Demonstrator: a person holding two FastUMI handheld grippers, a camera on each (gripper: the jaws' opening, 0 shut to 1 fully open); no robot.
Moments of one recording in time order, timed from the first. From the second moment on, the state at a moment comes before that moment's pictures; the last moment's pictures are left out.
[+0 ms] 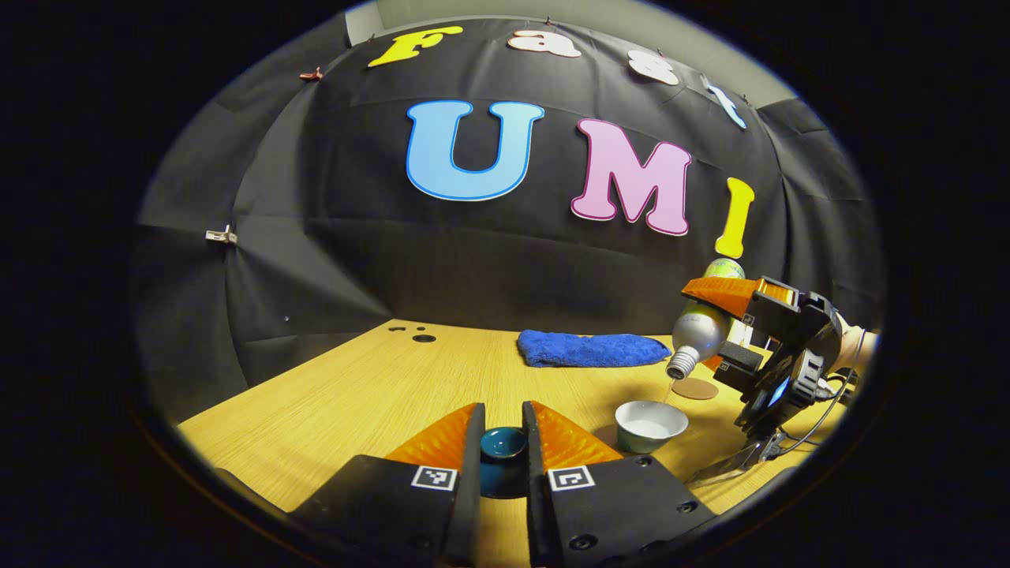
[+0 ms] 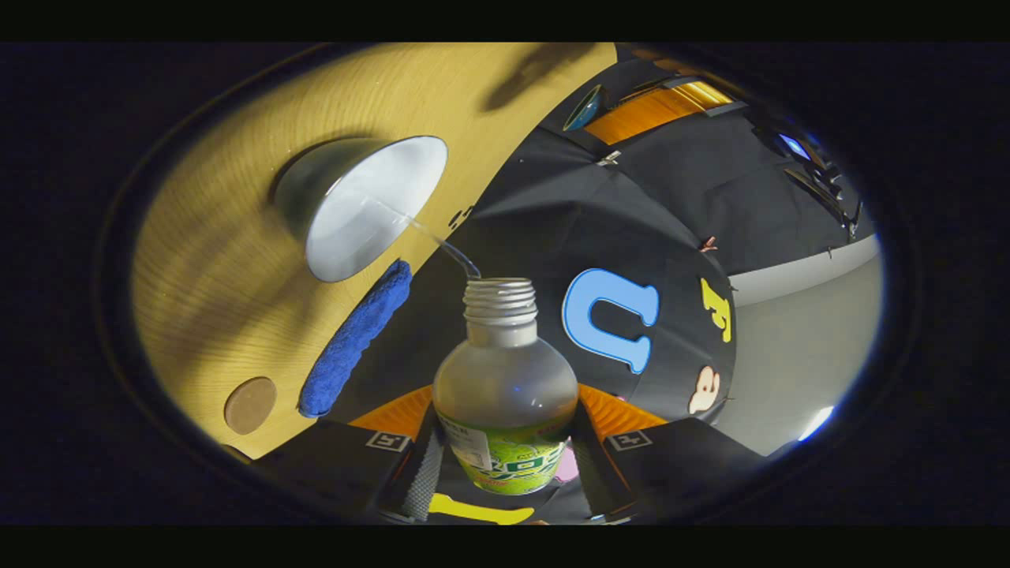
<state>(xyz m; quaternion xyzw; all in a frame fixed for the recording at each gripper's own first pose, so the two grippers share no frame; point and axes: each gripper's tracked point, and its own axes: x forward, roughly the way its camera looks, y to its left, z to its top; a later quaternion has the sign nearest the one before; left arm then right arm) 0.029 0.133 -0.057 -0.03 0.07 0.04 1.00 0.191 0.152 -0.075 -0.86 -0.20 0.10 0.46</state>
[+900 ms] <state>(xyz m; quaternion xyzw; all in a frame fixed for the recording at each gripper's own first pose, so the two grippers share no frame) 0.028 0.130 -0.053 -0.02 0.06 0.04 1.00 0.193 0.159 -0.069 -0.87 -0.21 0.08 0.45</state>
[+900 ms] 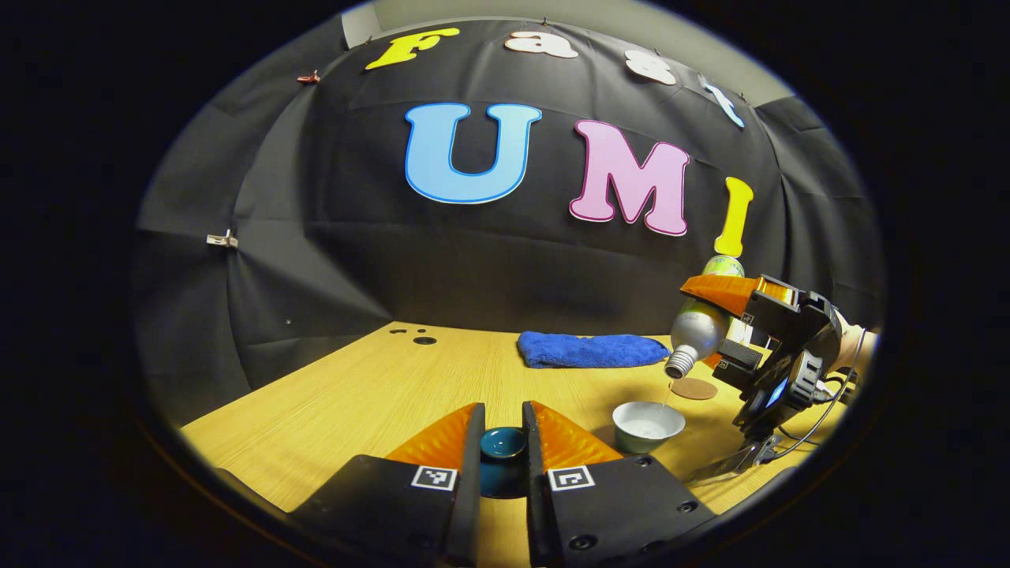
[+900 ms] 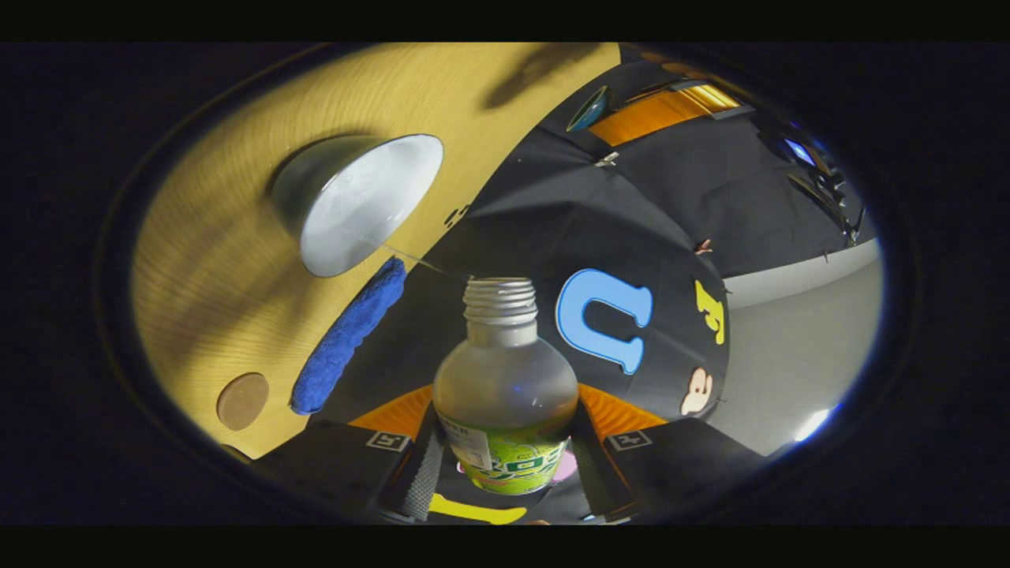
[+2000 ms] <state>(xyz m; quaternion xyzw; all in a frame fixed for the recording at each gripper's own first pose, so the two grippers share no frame) 0.018 0.127 -0.039 -0.01 0.06 0.06 1.00 0.190 0.116 -0.071 -0.71 -0.09 0.09 0.69</state>
